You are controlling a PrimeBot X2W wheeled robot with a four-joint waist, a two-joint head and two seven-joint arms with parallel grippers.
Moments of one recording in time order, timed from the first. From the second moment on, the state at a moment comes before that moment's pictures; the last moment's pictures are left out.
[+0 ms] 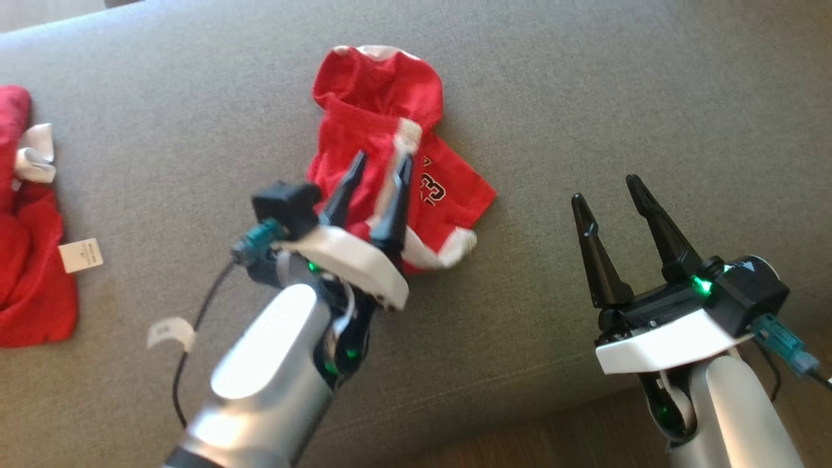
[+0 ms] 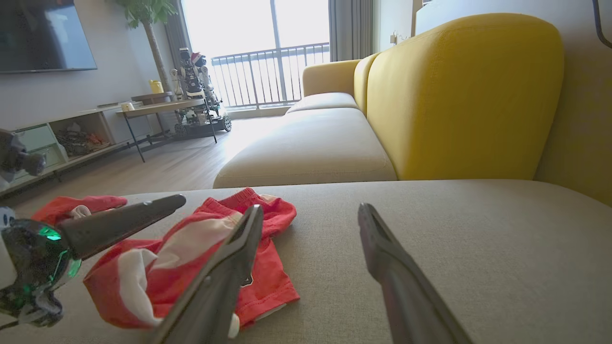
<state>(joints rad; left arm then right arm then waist) -0.54 0.04 -0.65 0.45 -0.71 0.08 -0.26 -0.14 -0.05 0.10 0.02 0.16 0.13 -0.26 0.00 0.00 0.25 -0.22</state>
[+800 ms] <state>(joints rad) -0.35 0.23 -0.67 0.13 -0.36 0.08 -0.26 -0.16 -0.05 0.23 0.31 0.26 0.13 -0.26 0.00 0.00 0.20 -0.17</state>
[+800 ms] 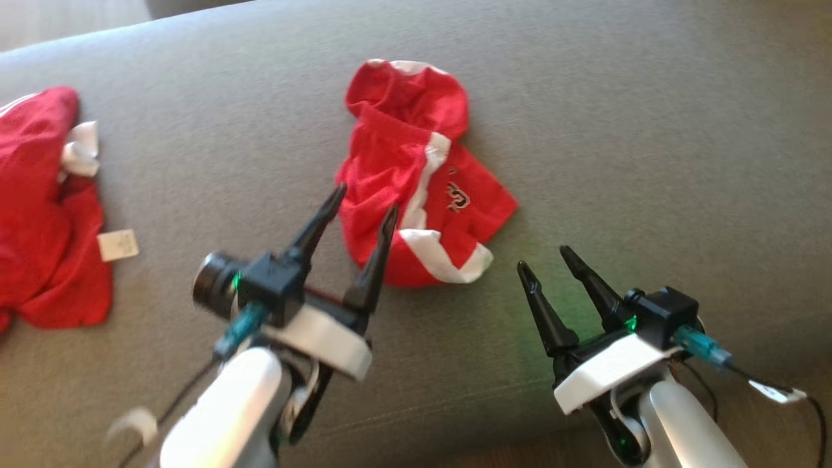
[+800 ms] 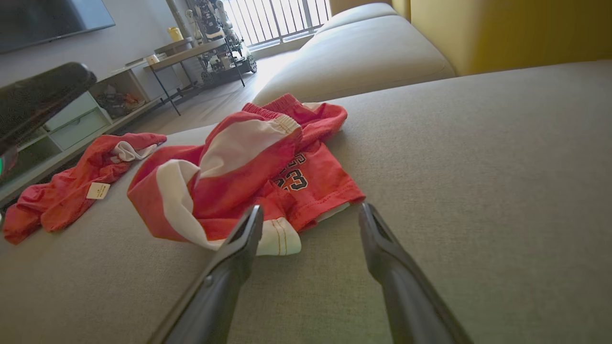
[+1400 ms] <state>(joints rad) -0.16 0.16 -0.56 -0.02 -0.25 0.10 -0.26 -0.26 -0.05 0.21 0.59 0.25 0.13 -0.26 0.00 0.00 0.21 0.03</state>
